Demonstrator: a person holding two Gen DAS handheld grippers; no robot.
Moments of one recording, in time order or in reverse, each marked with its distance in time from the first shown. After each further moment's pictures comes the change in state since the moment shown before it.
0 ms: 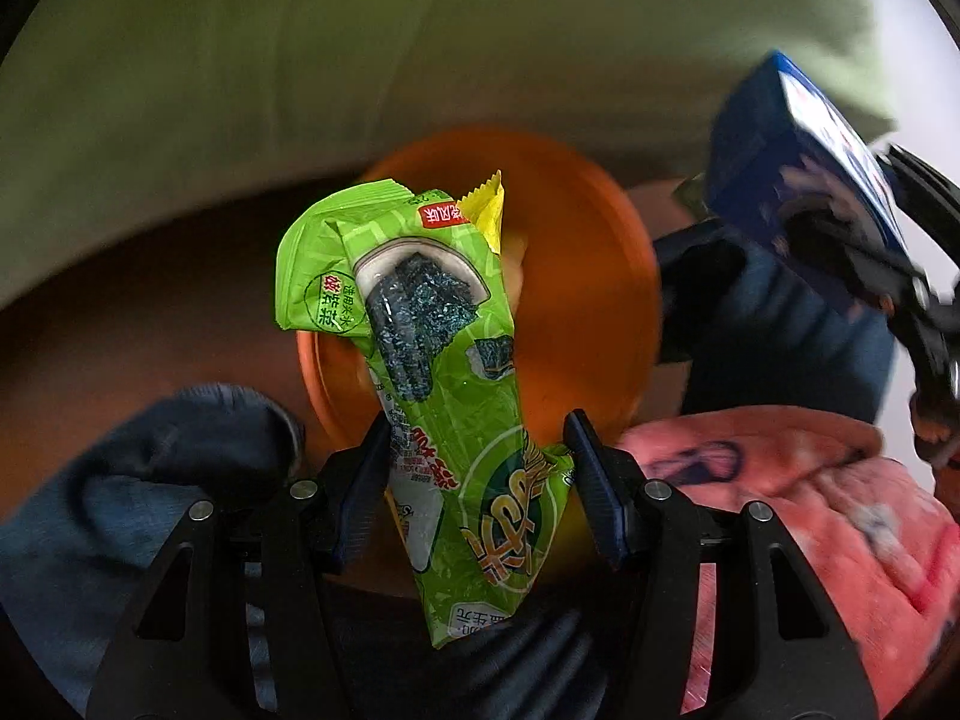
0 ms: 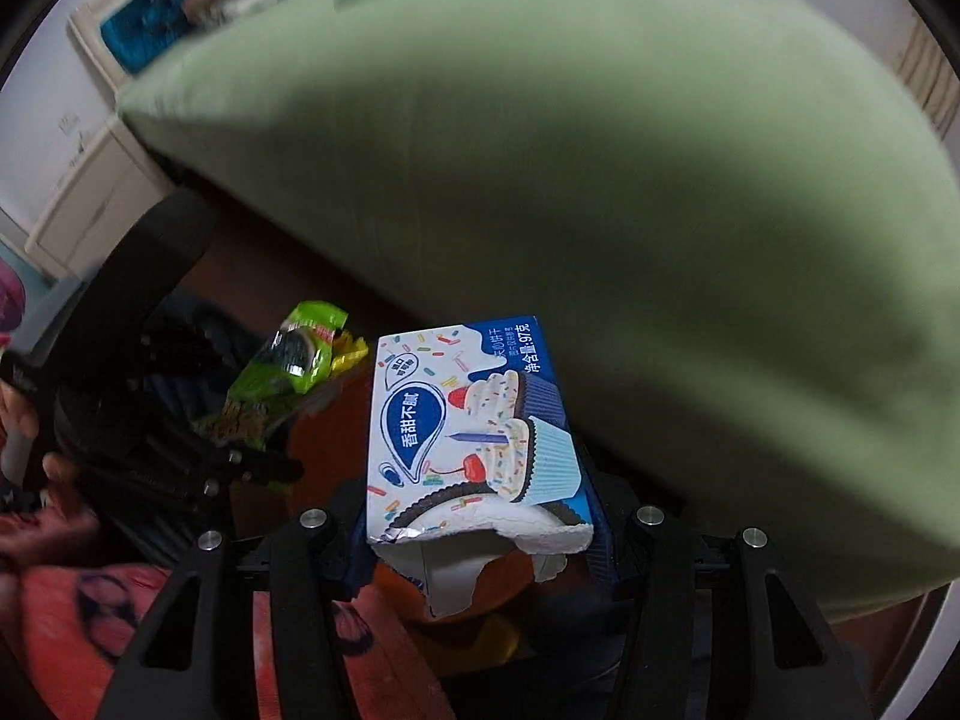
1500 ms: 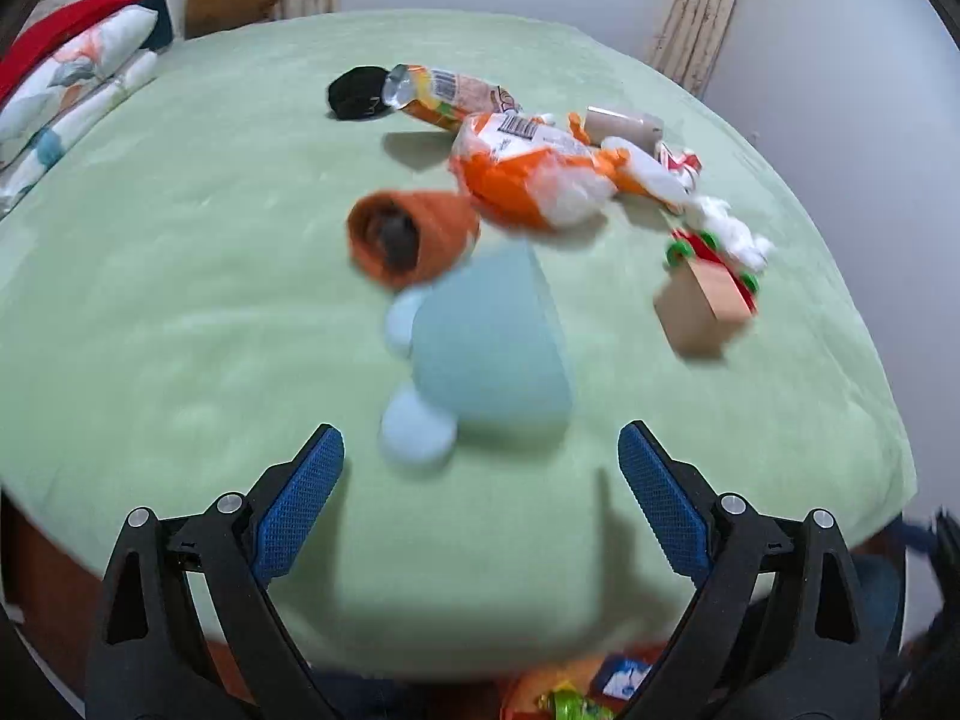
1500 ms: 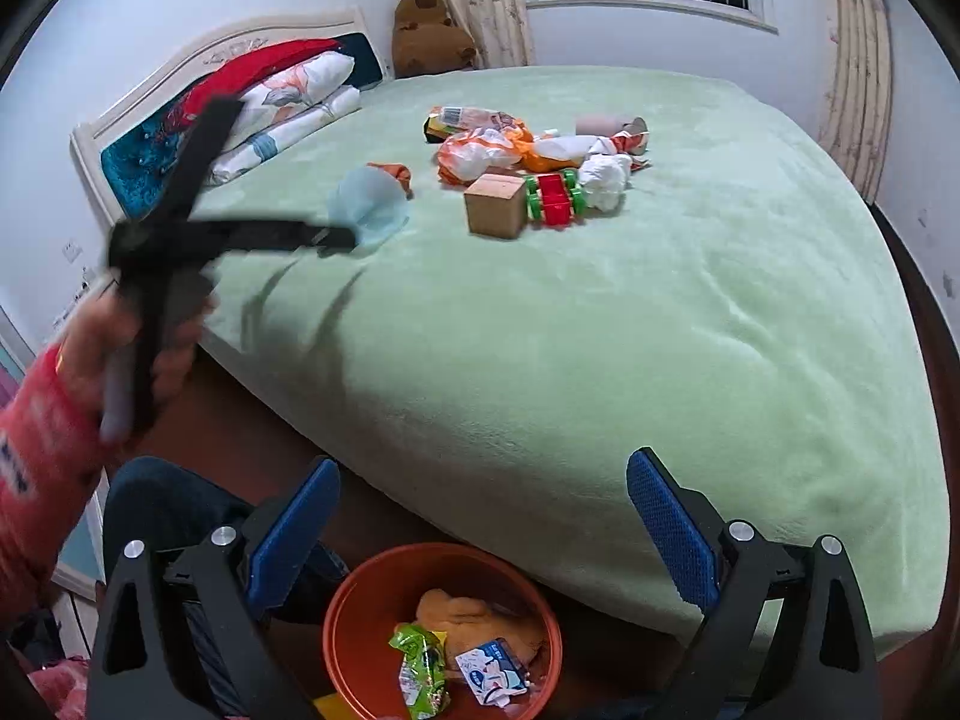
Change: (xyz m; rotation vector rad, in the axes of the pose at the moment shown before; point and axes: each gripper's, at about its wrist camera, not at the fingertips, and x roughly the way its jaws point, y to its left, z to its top) left arm -0.237 0.059 0.111 -0.109 -0.759 0.273; right arm -0.105 -0.008 0.056 0.103 -0.442 -0.049
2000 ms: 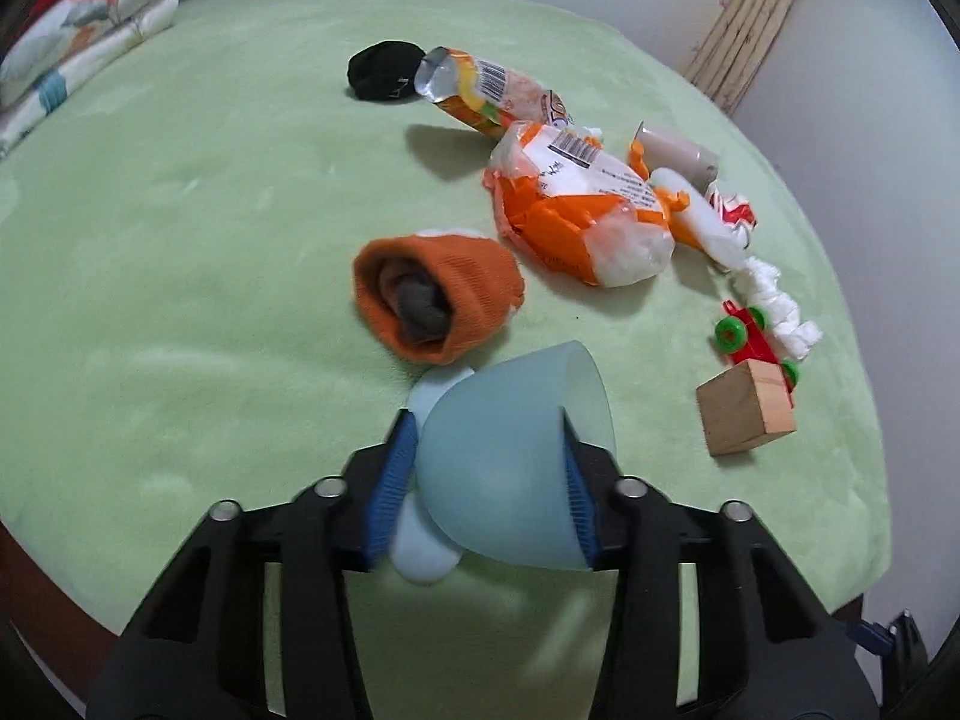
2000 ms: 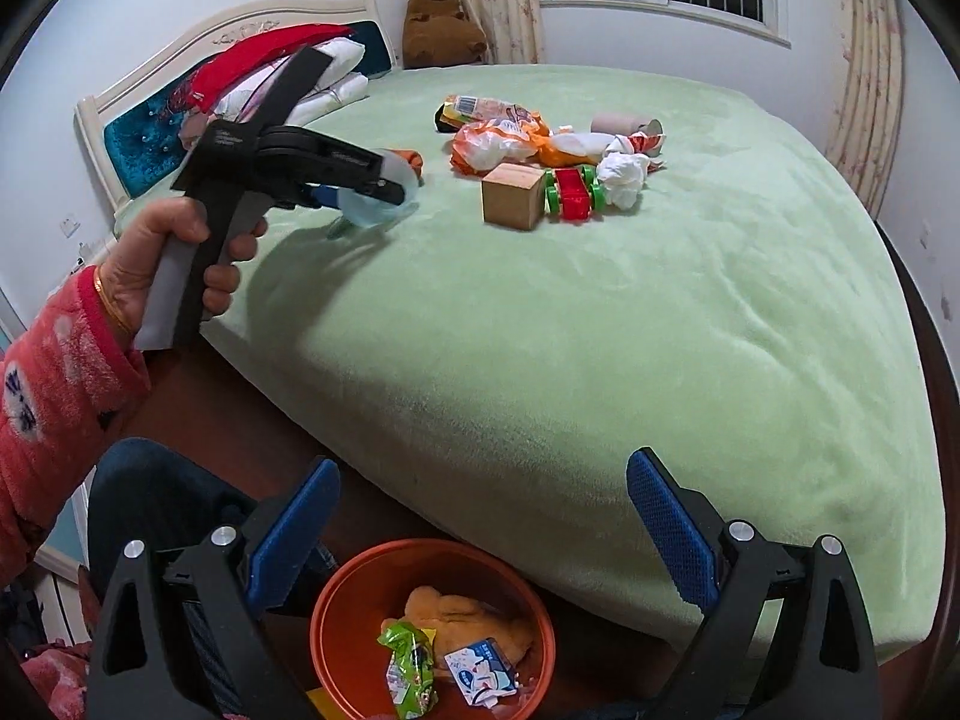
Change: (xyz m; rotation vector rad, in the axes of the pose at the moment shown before) left arm 0.024 0.022 0.027 -0.142 0.042 -0.029; right arm 0.013 0.007 0.002 -0.022 0.009 -0.010
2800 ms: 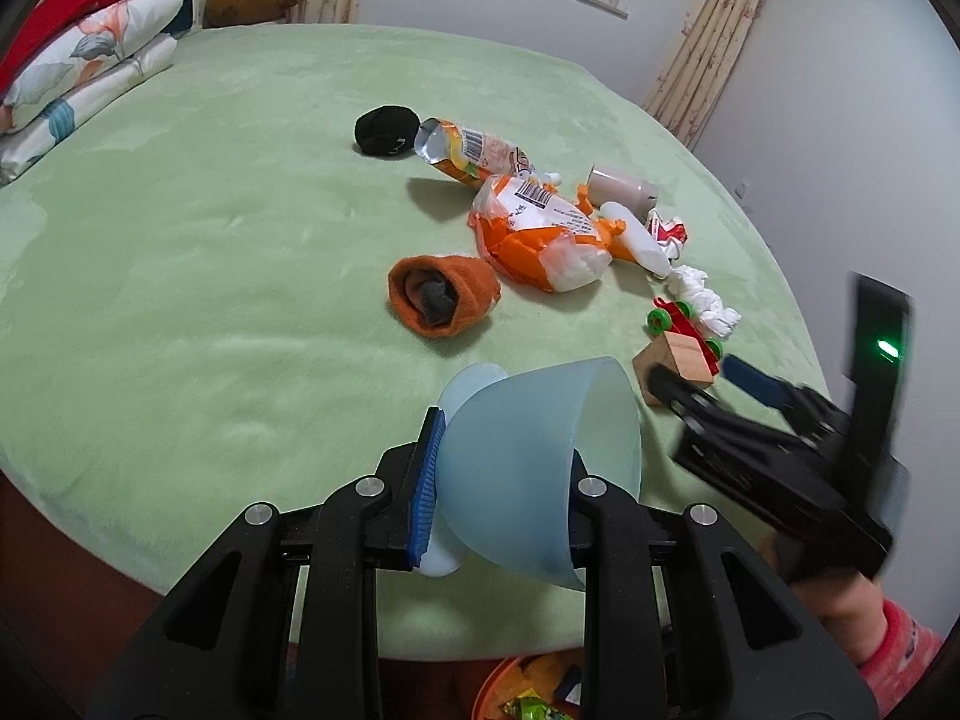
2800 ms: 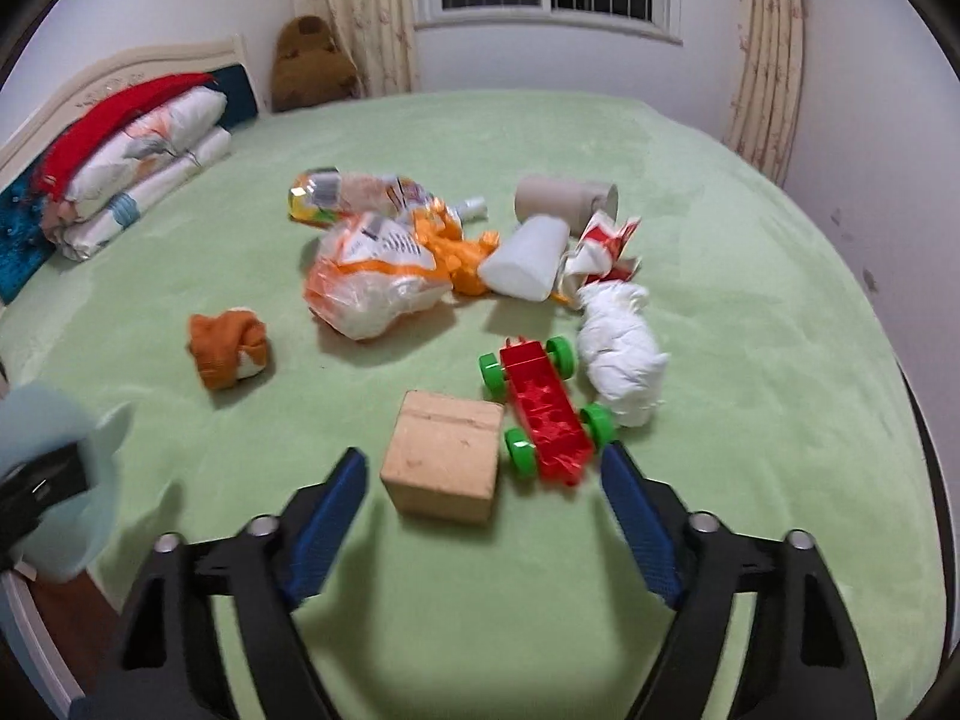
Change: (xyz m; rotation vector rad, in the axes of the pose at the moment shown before) left arm -0.072 0.002 -0.028 0.047 -0.103 -0.045; right arm 0.124 -0.005 0.143 0.192 -0.040 -0.270
